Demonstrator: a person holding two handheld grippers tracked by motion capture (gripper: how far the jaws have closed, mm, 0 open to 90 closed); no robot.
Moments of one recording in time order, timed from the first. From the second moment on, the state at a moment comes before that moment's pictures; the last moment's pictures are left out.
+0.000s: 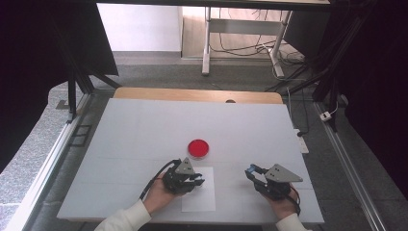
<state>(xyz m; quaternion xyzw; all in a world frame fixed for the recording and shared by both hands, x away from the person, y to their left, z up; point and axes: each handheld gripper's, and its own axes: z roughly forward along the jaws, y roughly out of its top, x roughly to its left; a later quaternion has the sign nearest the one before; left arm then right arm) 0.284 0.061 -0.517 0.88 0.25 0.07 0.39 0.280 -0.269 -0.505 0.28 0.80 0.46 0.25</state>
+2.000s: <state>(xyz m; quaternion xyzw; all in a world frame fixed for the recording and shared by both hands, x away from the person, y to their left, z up) 0.284 0.078 -0.493 0.85 0.27 0.08 0.45 0.281 -0.268 -0.505 0.28 0.80 0.46 0.26</state>
